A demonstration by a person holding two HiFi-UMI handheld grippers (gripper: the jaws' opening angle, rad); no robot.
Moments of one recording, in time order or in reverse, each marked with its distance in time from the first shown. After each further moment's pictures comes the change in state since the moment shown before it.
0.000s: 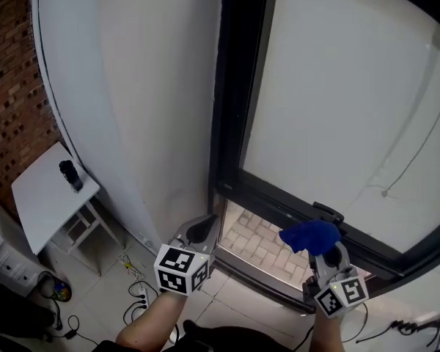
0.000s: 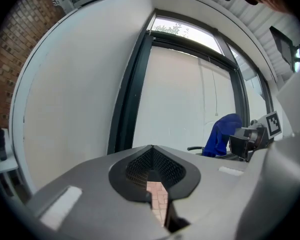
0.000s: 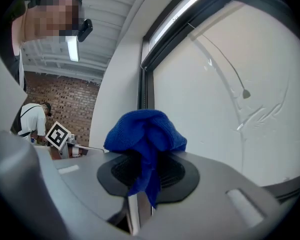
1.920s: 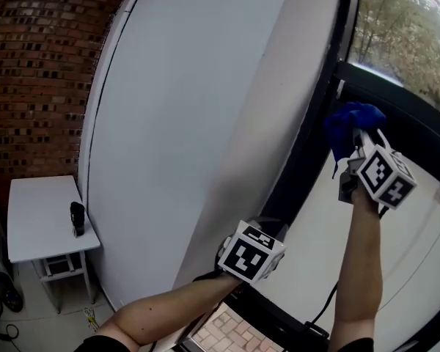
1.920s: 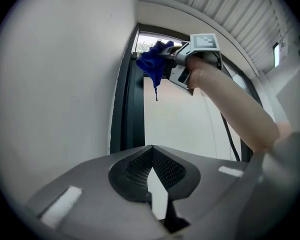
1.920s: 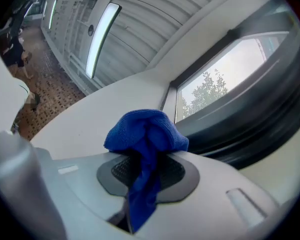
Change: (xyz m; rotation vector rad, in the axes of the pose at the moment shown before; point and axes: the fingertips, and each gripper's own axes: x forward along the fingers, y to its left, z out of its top) left arm 0.057 0.013 0.296 0.211 -0.201 -0.106; right arm 0.260 0.110 0.504 -0.365 -0.590 0.031
